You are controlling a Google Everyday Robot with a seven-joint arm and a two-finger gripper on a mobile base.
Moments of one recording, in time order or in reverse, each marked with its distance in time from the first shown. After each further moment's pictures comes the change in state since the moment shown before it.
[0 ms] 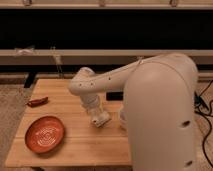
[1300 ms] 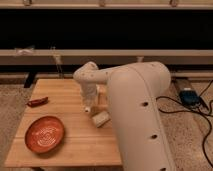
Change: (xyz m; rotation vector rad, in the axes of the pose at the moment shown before) arm 0.075 -0.035 0.047 0.154 -0.043 0.313
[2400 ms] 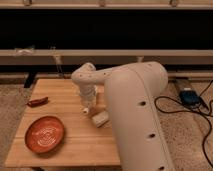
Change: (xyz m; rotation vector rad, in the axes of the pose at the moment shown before) arm -0.003 -0.005 0.001 0.000 -0.004 -0.011
